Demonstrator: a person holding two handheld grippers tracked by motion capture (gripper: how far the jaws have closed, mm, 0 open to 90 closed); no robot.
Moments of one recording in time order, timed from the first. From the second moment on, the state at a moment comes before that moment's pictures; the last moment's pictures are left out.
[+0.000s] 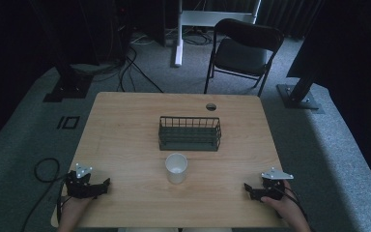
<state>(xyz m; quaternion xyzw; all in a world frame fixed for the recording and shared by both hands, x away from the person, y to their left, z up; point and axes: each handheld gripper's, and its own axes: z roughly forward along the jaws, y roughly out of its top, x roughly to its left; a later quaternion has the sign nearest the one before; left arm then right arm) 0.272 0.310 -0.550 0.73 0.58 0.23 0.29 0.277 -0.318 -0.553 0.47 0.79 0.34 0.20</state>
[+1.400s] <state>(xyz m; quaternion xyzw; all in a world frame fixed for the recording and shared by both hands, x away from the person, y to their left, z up) 0.272 0.310 -0.550 0.73 0.58 0.23 0.29 0.284 -0.296 -0.527 0.43 0.80 0.37 0.20</state>
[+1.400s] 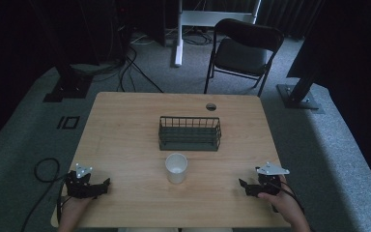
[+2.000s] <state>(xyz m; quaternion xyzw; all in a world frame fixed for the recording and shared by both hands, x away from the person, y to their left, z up) 0.272 0.311 -0.550 0.73 0.57 0.23 0.29 0.289 -0.258 -0.512 0.38 0.81 0.41 0.20</state>
